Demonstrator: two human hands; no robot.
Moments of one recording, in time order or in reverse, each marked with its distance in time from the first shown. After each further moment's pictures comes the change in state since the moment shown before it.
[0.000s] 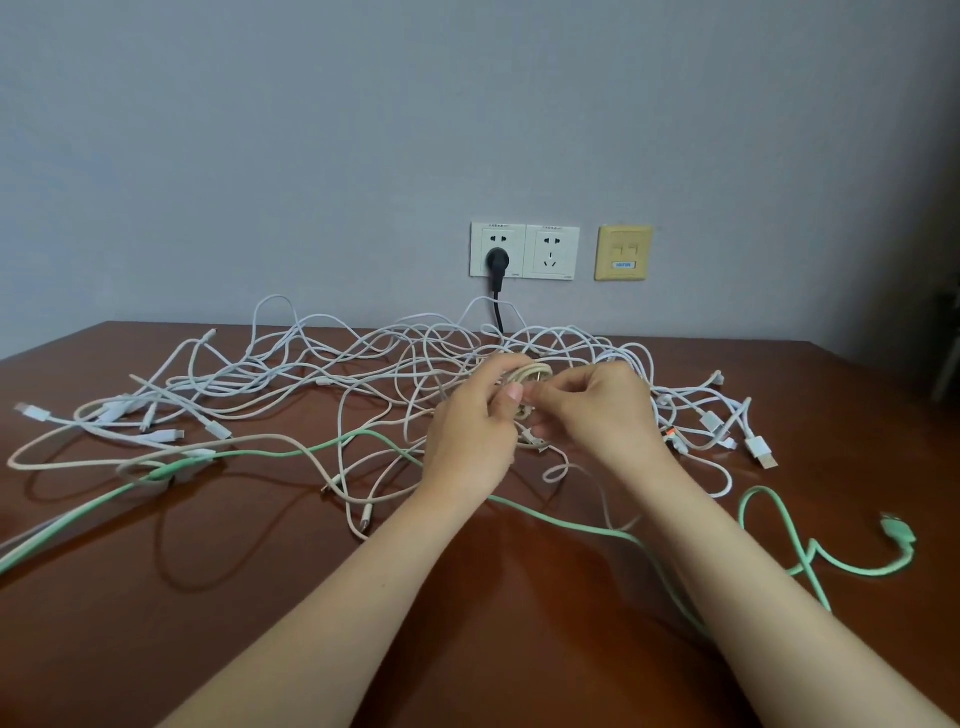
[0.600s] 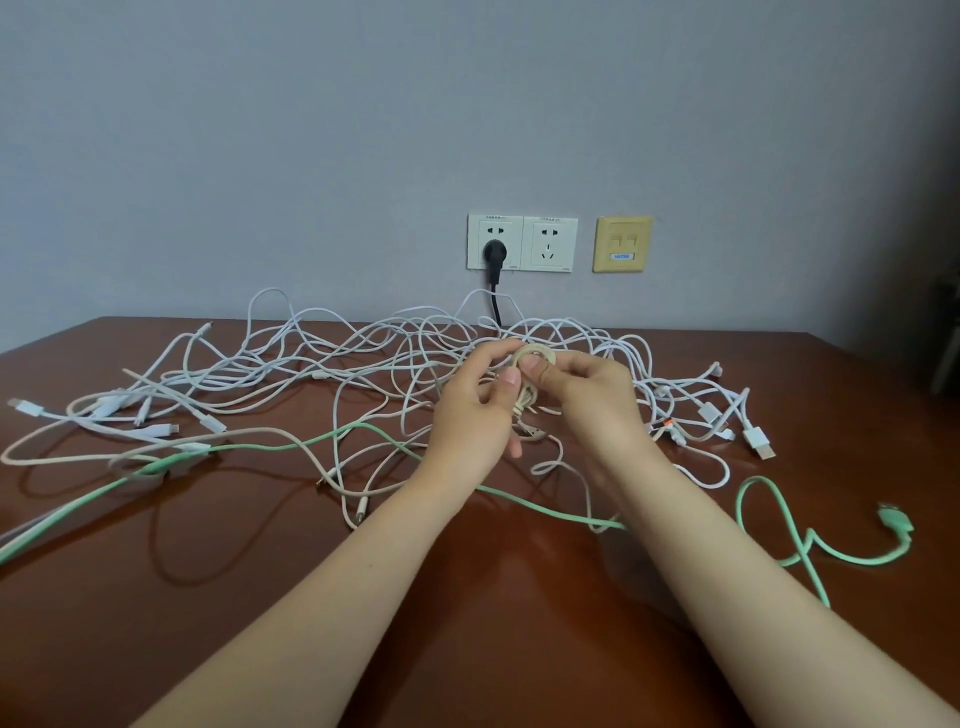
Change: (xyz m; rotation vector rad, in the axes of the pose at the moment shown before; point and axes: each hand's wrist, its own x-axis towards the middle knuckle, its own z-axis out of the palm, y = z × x) left_hand 0.000 0.007 0.000 -0.324 -0.056 -0.123; right_hand 0.000 0.003 0.009 0.474 -0.042 0.123
